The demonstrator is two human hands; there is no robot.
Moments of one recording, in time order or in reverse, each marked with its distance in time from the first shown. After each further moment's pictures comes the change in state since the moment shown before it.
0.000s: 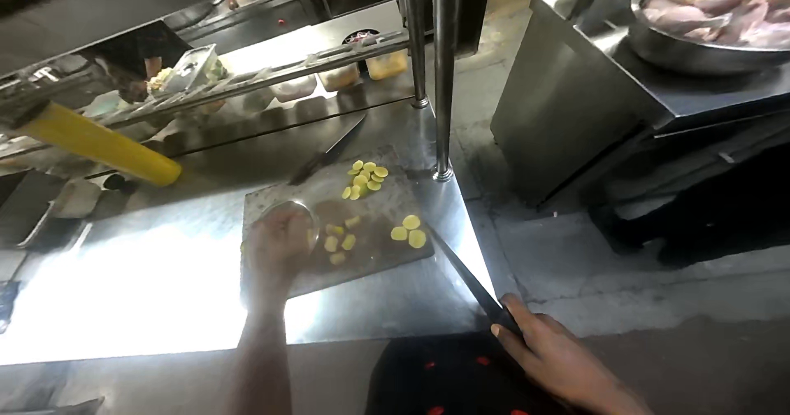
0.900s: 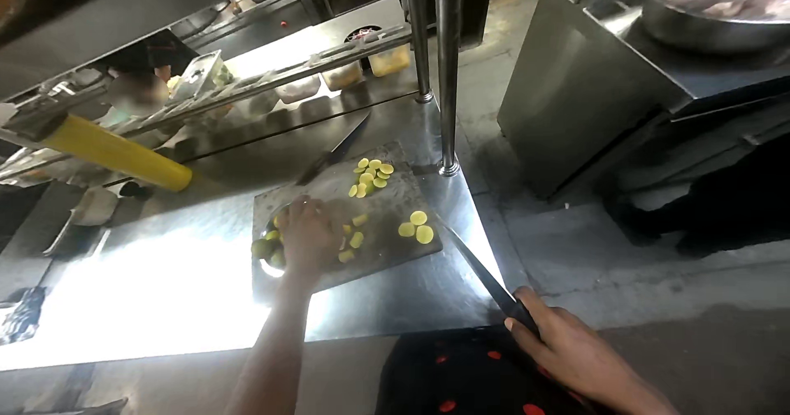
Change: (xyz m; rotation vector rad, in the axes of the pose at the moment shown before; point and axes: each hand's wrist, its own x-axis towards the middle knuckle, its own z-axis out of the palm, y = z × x) left_hand 0.012 -0.036 0.059 0.518 -0.221 0.209; right_hand -0.001 0.007 0.009 -0.012 0.113 -0.031
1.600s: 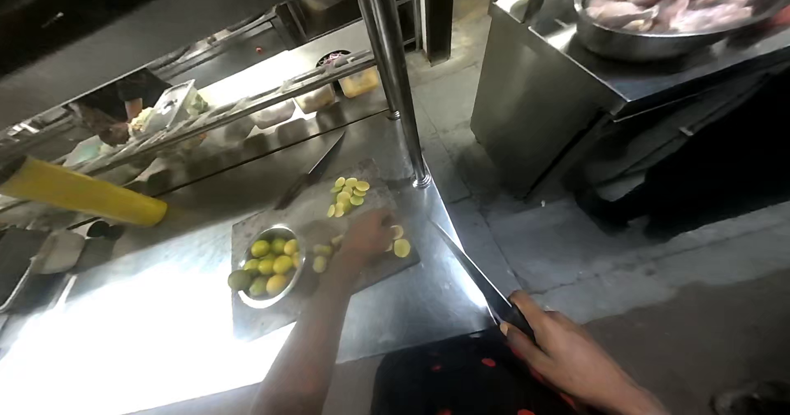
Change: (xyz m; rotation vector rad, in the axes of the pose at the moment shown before) left_hand 0.062 0.115 0.026 -0.493 -0.621 0.150; right_hand -0.014 0.013 -0.010 0.053 0.053 0.077
